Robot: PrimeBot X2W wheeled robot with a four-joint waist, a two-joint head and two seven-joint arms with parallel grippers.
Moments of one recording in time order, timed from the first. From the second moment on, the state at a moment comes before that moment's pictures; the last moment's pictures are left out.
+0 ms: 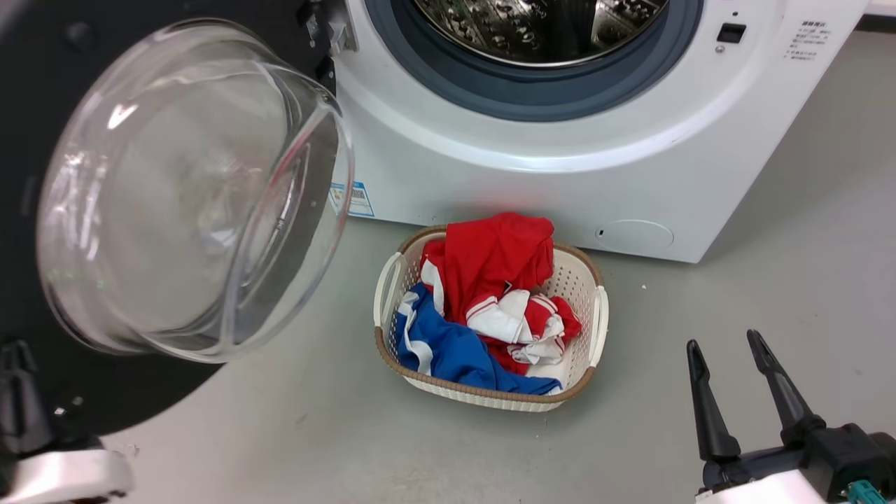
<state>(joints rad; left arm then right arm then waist) 0.07 0.26 0.21 -0.02 -0.20 0.19 -0.27 0.11 -0.05 0.01 -0.06 0.03 0.13 -0.26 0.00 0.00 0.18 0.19</state>
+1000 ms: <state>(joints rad) -0.24 0.50 0.47 0.45 -0.31 0.05 -0.27 0.04 -0.05 0.01 -0.07 -0.02 0.13 -0.26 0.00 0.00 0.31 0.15</state>
